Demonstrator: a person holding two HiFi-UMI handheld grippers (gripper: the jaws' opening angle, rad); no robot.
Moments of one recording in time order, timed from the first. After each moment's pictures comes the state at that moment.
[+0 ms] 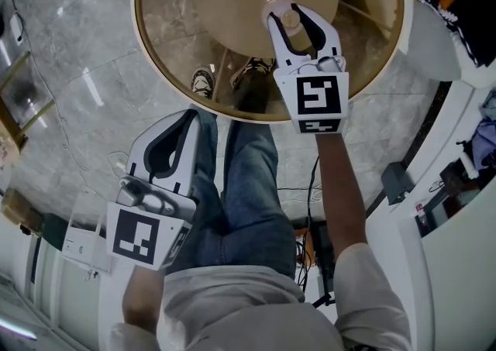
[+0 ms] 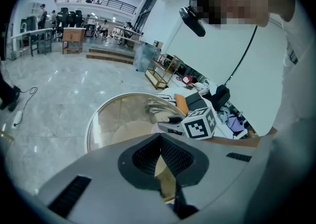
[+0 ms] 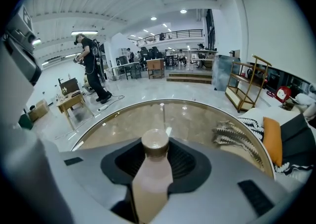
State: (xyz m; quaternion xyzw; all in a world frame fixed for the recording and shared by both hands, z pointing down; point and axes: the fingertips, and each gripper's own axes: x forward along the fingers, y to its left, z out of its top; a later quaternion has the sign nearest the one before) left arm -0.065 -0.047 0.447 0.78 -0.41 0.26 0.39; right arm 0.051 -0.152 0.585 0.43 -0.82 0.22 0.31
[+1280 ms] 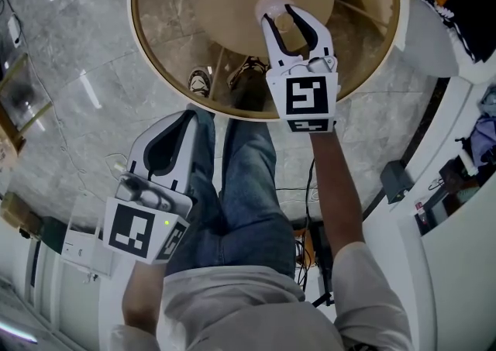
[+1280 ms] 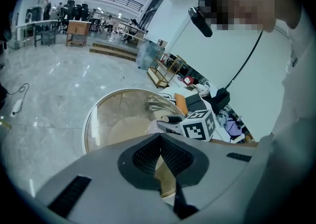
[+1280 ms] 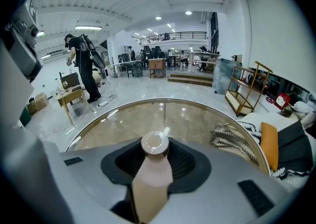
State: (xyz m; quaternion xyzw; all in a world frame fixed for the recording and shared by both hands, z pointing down) left arm -0.063 -0.036 0.455 0.77 -0.41 0.24 0.42; right arm 0.050 -0.143 0.591 0.43 -0.82 0.19 0.32
